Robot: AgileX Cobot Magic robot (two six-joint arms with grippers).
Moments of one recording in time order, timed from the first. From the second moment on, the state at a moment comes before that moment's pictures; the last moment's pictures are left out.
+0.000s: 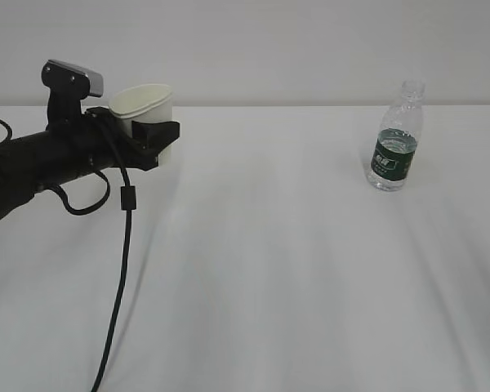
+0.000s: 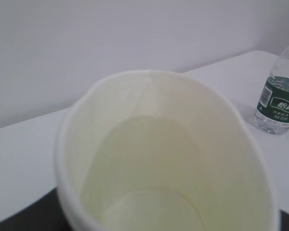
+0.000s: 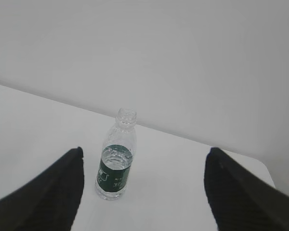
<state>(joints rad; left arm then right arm) -0.25 1.97 -0.92 0.57 -0.88 -0.41 0.06 0.78 -0.39 -0.11 -0.18 -0.18</state>
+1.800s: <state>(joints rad) -0.21 2.05 -0.92 0.40 -0.93 -0.25 0.06 0.78 -0.39 -0.11 -0.18 -0.18</state>
